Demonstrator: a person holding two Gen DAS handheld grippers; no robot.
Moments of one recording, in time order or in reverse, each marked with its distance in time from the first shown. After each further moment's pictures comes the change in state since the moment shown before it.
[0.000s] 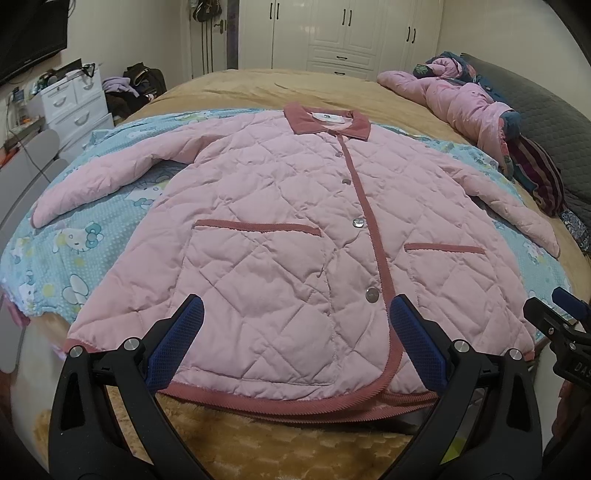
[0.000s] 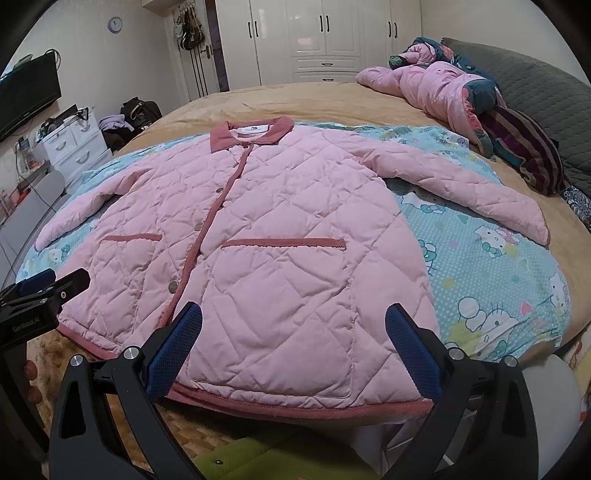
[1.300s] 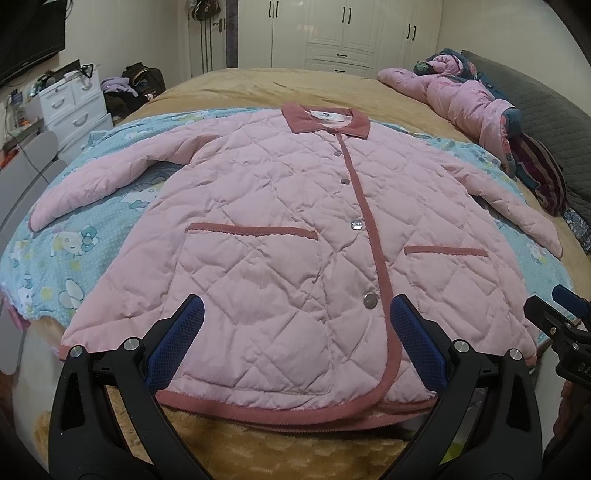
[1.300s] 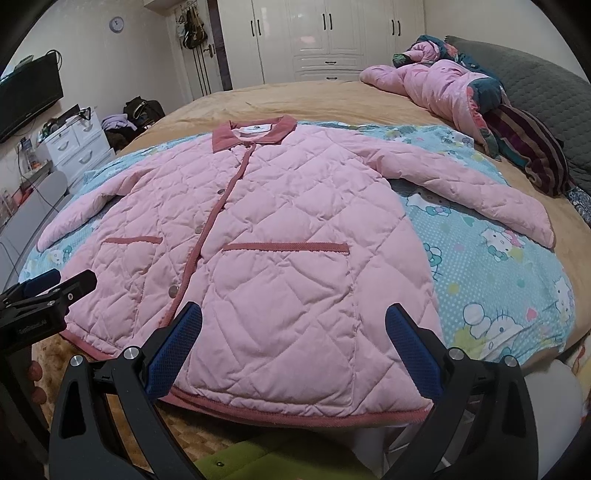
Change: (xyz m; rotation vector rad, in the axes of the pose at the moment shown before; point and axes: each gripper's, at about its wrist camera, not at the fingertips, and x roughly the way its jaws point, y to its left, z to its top) left arm 0.007 -0.013 0.010 0.005 0.013 0.005; right arm 0.012 -0.006 0.012 0.002 0.015 0.022
